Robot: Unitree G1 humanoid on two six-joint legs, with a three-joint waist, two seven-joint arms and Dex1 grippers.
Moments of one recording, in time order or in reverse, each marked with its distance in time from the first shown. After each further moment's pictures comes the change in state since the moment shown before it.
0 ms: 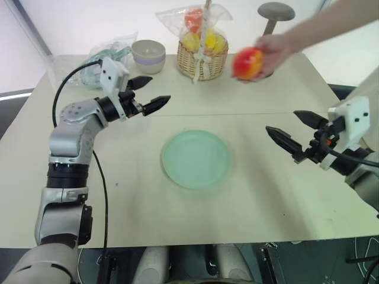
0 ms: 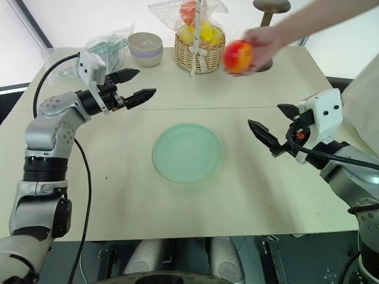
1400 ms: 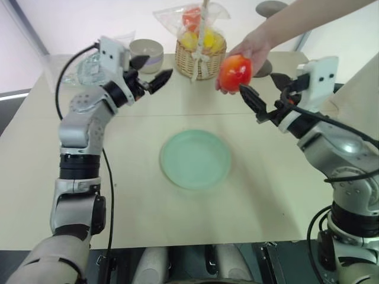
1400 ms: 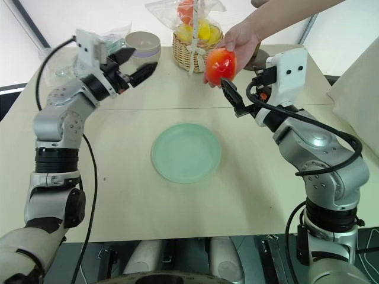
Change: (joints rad) left arm -0.108 -0.084 0.064 0.002 0.003 0.017 0.225; right arm -0.451 0.274 0.298 0.152 -0.173 0.005 -0.280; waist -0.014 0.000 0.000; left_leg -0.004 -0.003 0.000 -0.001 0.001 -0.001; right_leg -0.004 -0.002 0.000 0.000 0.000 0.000
